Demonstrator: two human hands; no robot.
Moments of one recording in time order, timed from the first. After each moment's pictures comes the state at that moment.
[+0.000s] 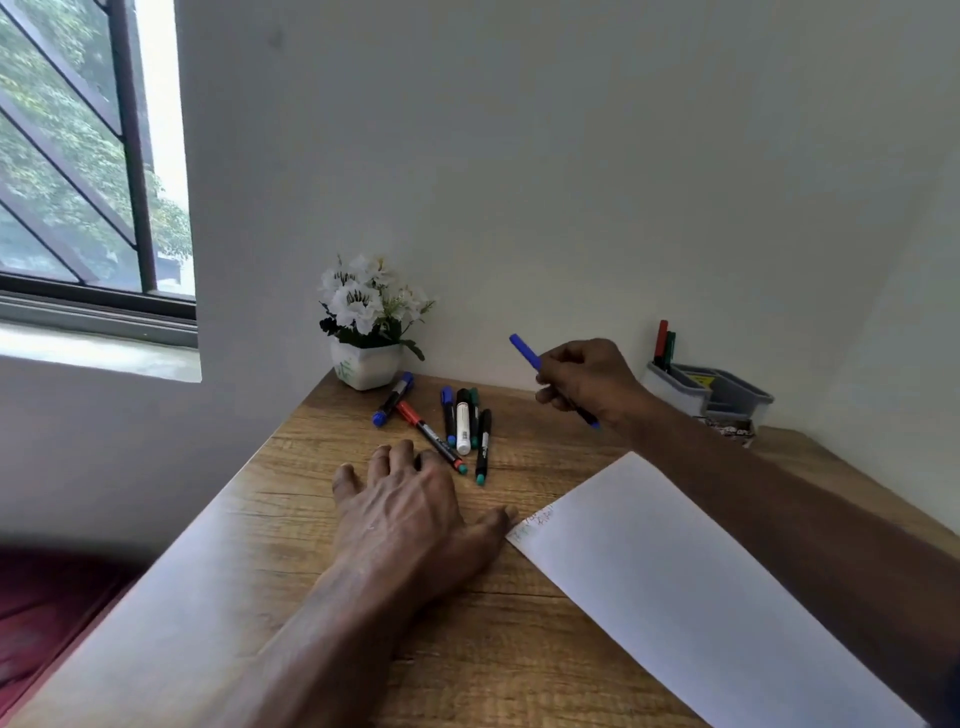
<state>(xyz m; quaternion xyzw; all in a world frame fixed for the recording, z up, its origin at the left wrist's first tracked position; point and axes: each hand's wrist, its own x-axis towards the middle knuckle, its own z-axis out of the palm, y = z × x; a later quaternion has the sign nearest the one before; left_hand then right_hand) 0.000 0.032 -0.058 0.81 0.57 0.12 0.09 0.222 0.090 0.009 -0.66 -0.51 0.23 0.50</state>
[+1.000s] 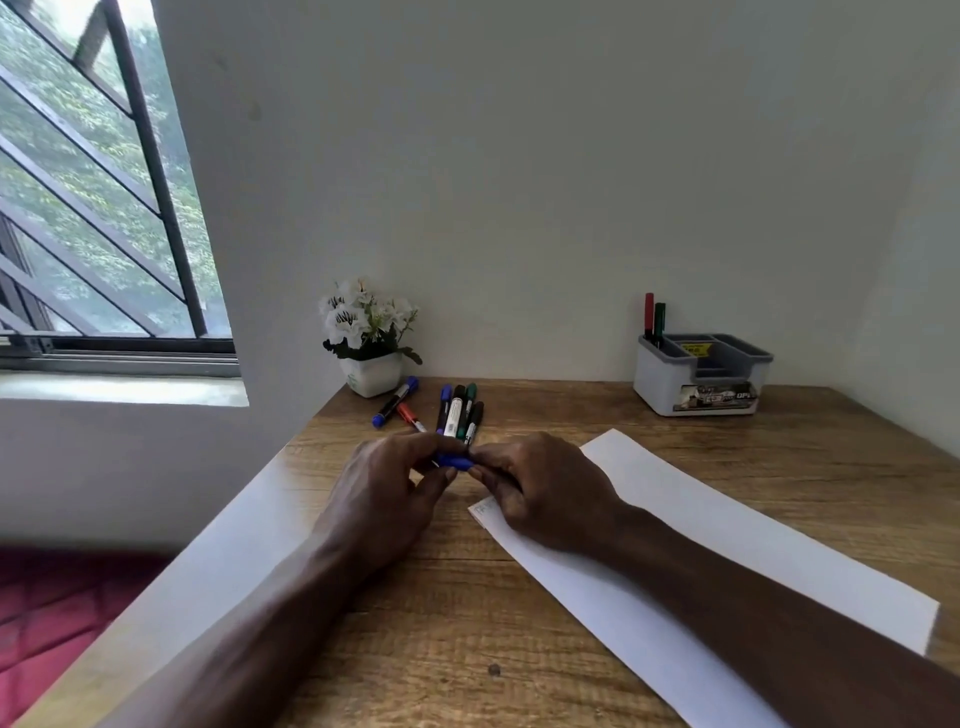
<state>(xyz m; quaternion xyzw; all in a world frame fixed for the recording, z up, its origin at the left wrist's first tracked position) -0.002 0.018 -0.053 0.82 0.44 0.34 0.10 0.200 0.002 -0.061 -0.52 -0.81 -0.01 0.27</state>
